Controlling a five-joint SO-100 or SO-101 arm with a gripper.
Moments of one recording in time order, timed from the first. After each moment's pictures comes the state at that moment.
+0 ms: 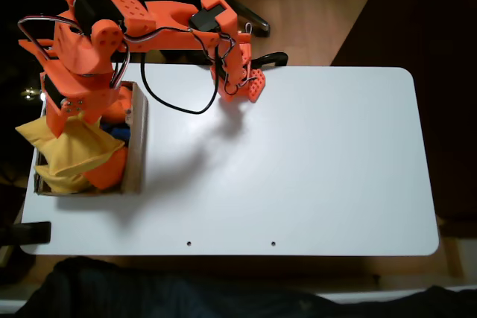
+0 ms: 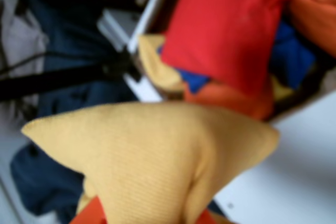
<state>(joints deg) 52.6 92.5 52.1 90.0 -3.3</state>
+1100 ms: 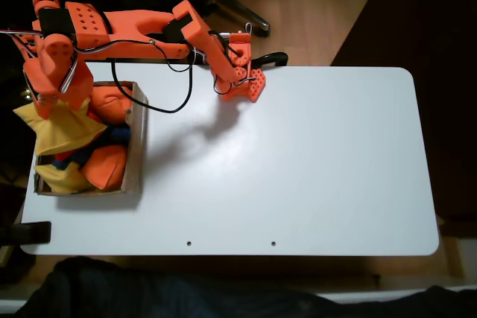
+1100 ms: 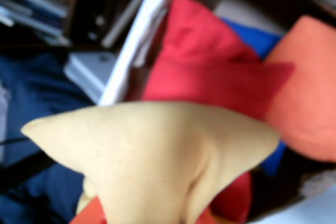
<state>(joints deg) 65.3 74.5 41.5 91.9 -9.8</state>
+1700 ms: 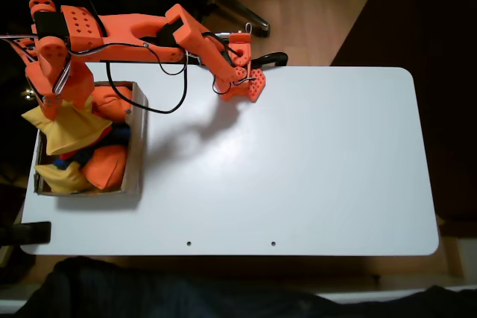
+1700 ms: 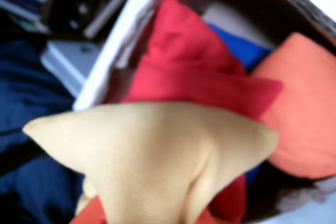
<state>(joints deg) 67.6 67.3 36.3 97.4 -15.9</state>
